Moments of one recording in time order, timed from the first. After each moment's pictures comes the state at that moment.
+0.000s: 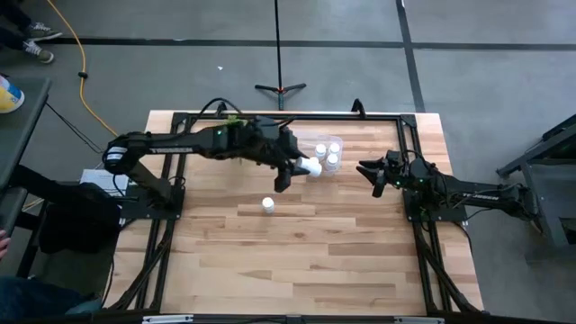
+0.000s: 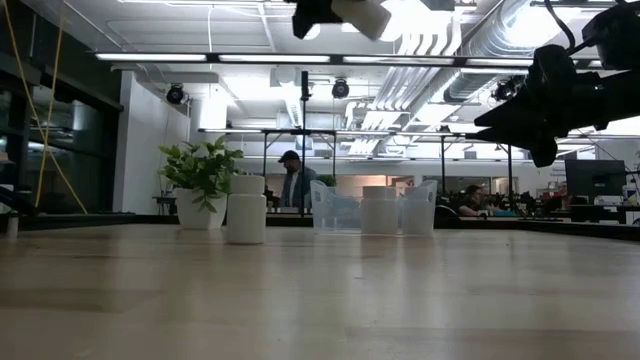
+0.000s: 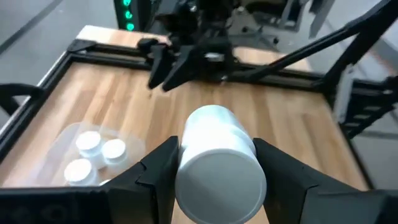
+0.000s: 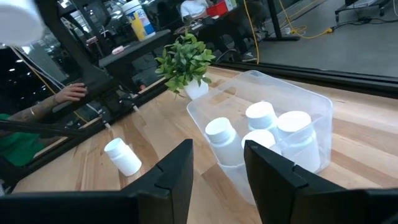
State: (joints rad) left arm 0.10 1.56 1.48 -0.40 0.11 -0.07; right arm -0.24 0.29 0.02 0.14 0.16 0.47
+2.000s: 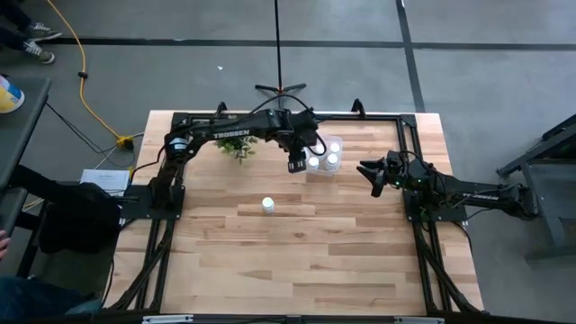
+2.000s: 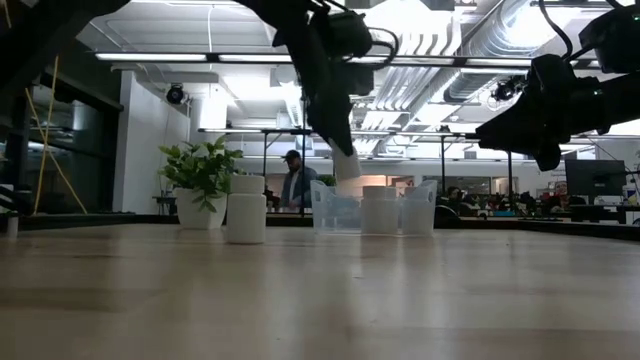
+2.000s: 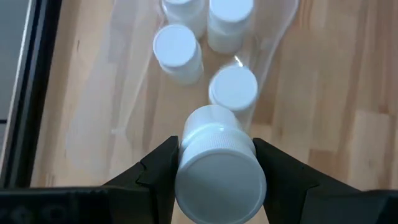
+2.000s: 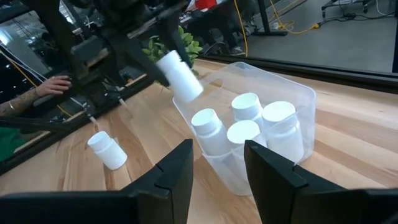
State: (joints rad) left arm 0.31 2.07 1.89 -0.93 -0.01 0.19; right arm -0.24 0.29 0.02 0.09 0.19 0.46
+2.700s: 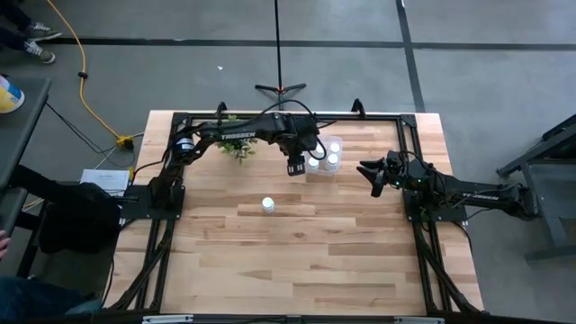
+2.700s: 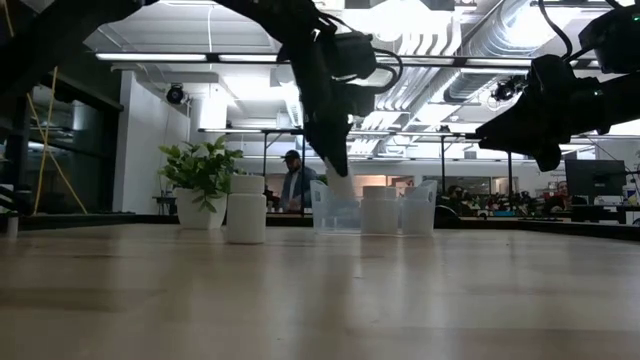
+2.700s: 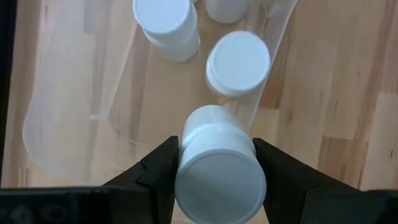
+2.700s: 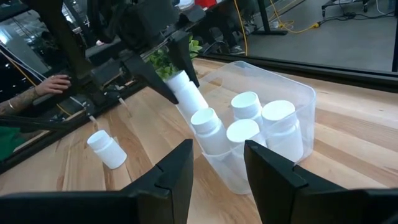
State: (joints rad) left arm 0.31 2.13 1.89 -0.95 -0.01 0.19; right arm -0.24 0.29 0.02 0.09 0.19 0.46
